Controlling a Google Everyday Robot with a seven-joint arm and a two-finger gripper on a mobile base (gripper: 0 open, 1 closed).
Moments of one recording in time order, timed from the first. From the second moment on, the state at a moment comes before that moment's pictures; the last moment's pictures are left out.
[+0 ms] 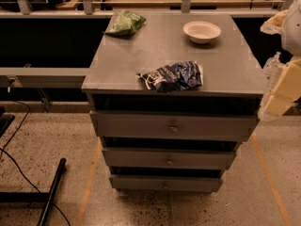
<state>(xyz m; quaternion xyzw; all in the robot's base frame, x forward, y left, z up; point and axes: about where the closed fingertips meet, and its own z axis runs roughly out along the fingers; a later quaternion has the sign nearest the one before) 0.436 -0.207 1.005 -0.60 0.77 -0.07 0.20</state>
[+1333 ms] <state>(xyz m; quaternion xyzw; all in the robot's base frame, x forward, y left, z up) 0.566 -0.213 0.998 -0.64 0.69 -0.21 0.26</state>
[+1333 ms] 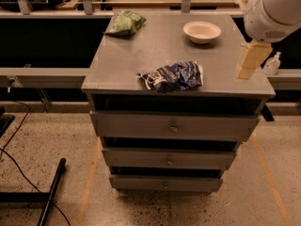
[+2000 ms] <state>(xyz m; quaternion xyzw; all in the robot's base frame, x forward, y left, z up) 0.630 -0.238 1.005 -0.64 0.68 -0.23 0.28</state>
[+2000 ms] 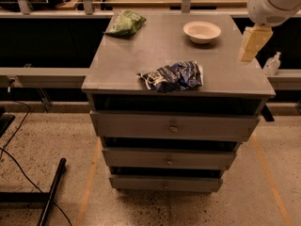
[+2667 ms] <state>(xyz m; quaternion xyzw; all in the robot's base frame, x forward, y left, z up) 0.654 -0.249 1.001 -0.64 0.66 -0.26 0.29</state>
